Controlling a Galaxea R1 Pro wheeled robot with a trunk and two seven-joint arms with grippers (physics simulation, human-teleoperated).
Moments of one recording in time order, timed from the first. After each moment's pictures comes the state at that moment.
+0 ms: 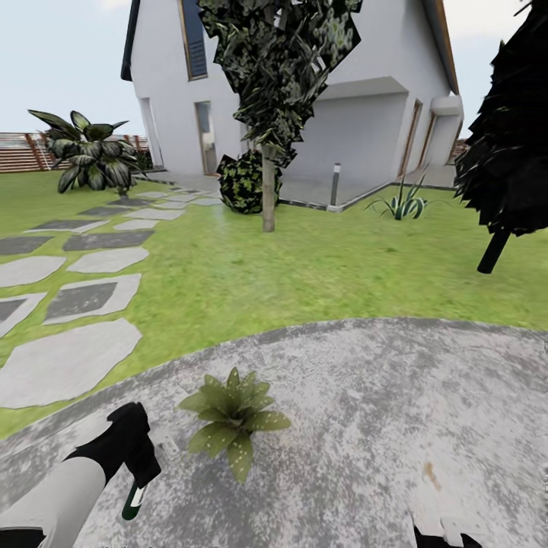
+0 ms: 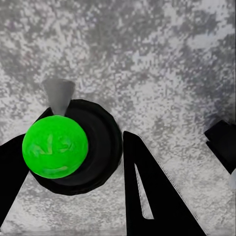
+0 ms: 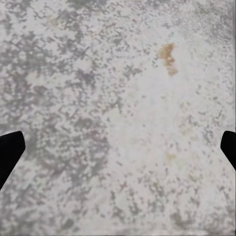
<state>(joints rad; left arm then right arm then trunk) -0.72 0.15 -0.03 -0.52 -1.10 0.60 -1.04 -0.30 -0.07 -0.74 -0.43 0.61 -0.20 0.13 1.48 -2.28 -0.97</state>
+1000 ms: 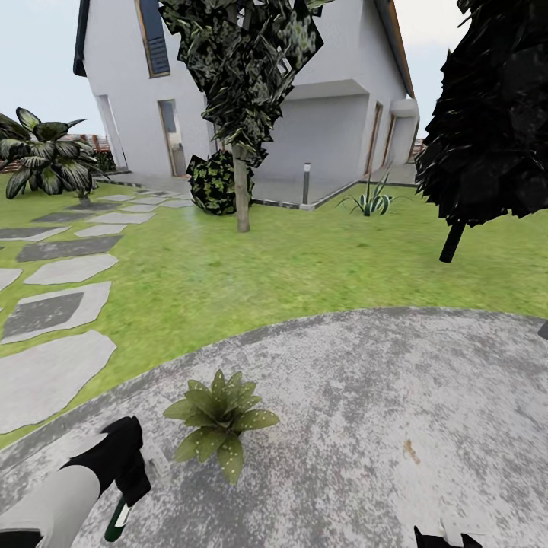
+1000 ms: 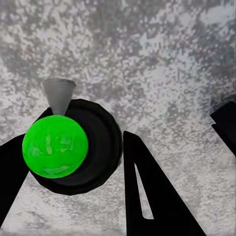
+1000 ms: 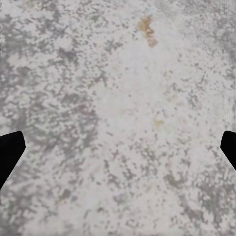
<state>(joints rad) -0.71 0.16 -0.03 -0.42 -1.09 0.60 -0.96 -0.30 -0.07 -0.74 -0.43 0.61 -0.20 0.13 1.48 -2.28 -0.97</state>
